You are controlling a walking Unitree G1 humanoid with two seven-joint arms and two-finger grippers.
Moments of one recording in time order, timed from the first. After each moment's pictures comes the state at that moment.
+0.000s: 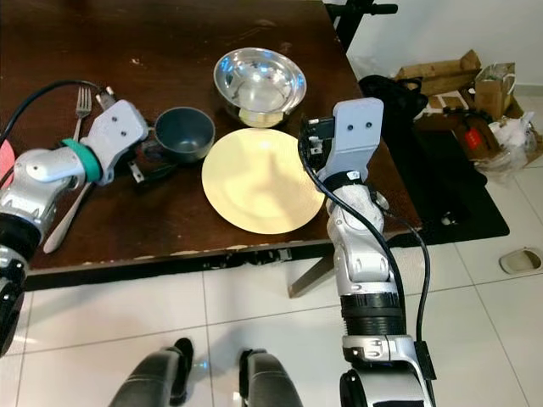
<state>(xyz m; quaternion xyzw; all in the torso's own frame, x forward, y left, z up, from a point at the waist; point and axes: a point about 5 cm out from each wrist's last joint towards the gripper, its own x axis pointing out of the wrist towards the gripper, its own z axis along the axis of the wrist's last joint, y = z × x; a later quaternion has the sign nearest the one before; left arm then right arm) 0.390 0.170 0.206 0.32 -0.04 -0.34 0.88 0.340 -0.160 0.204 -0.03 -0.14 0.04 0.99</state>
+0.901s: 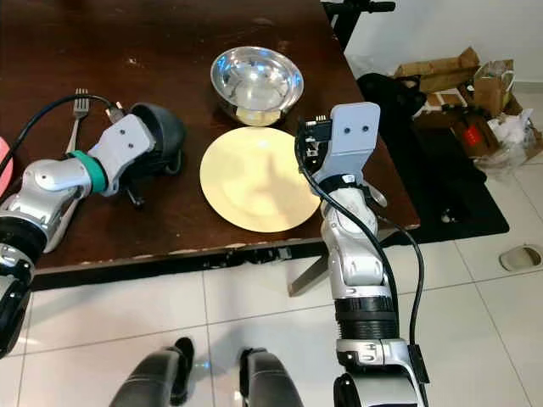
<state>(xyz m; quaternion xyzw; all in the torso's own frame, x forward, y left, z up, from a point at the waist) 0.386 0.175 0.182 0.31 -0.01 -0.35 0.88 0.340 -0.154 0.204 -0.02 -0.14 0.04 0.99</state>
